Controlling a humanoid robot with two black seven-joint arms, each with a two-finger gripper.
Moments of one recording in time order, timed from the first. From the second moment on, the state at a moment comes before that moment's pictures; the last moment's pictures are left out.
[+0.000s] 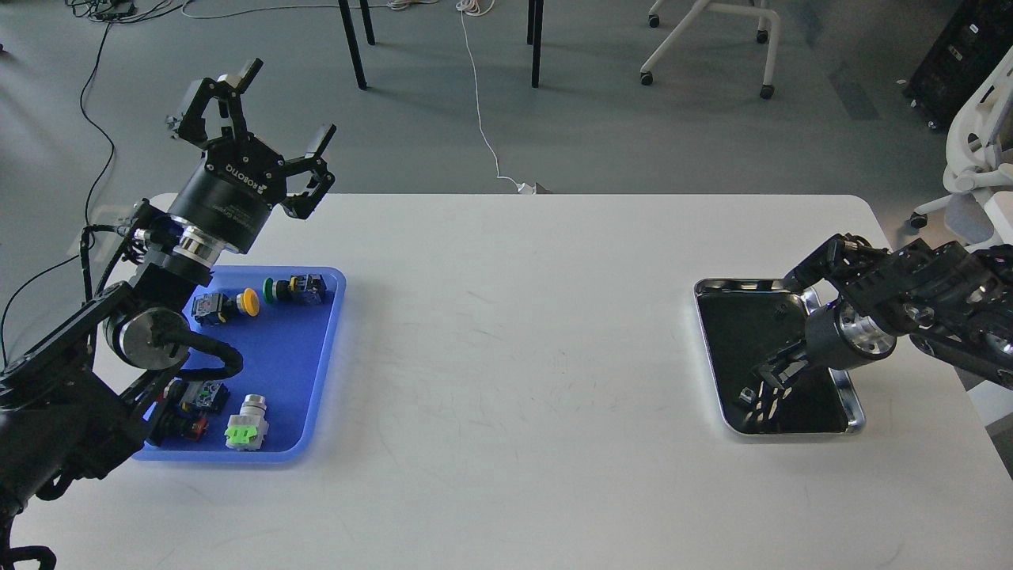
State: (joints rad) left arm -0.53 0.42 -0.93 -1.07 0.22 -0.49 -0.44; right arm 1.19 -0.58 -0.43 0.86 -1.68 0.43 0.49
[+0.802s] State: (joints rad) left arm -0.53 0.43 -0.95 -1.08 0.22 -0.49 -0.44; right arm 1.47 -0.47 -0.45 1.05 -1.55 0.44 0.49
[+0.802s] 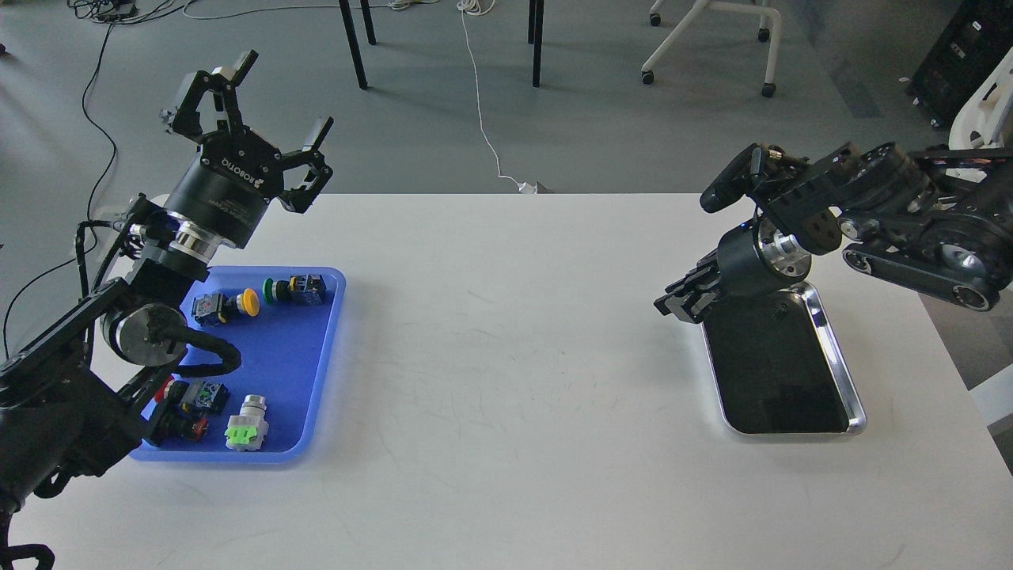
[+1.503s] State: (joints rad) left arm -0.52 0.43 -0.96 -1.08 0.22 -0.49 -0.44; right arm 1.43 -0.13 -0.53 0.96 -1.42 0.41 0.49
